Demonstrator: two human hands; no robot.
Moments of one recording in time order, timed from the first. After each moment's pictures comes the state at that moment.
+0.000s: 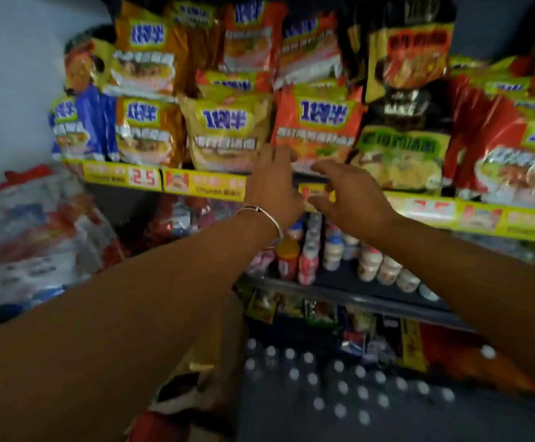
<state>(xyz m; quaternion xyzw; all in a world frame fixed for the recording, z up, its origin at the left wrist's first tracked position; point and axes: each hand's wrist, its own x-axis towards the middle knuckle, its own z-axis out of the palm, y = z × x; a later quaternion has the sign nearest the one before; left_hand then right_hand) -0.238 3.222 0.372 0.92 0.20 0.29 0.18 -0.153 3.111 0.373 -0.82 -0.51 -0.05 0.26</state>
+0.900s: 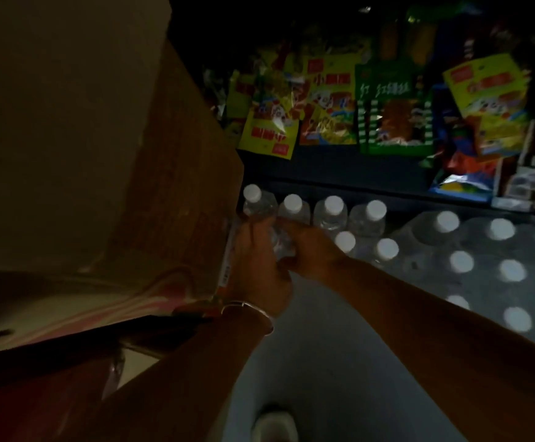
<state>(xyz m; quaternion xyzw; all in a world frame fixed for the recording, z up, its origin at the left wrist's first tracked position) -0.346 3.231 -0.285 0.88 0.38 0.10 0.28 -0.241 3.181 -0.303 -0.77 -0.44 0.37 0.26</state>
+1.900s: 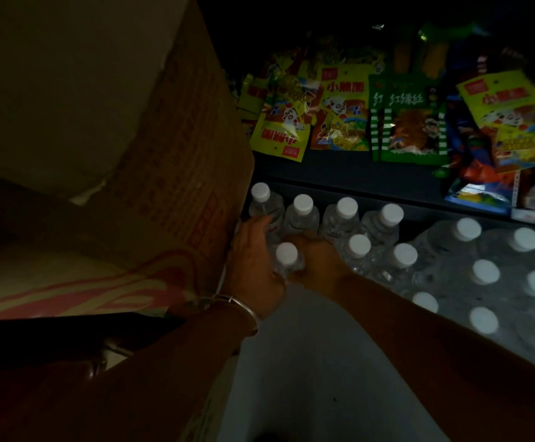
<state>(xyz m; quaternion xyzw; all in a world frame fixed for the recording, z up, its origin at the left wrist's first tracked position) -0.362 3.243 -0.310 0.84 0.34 0.16 0.40 -0.251 3.184 -0.362 -0.78 -0.45 0.34 0.27</state>
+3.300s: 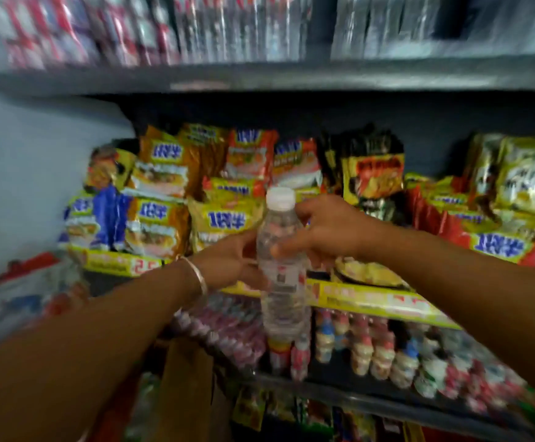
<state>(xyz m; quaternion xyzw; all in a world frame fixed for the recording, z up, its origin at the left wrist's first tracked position) -0.291 3.261 0.466 0.84 0.07 0.09 0.53 -0.176 3.120 0.514 -0.74 -0.54 0.17 0.37</state>
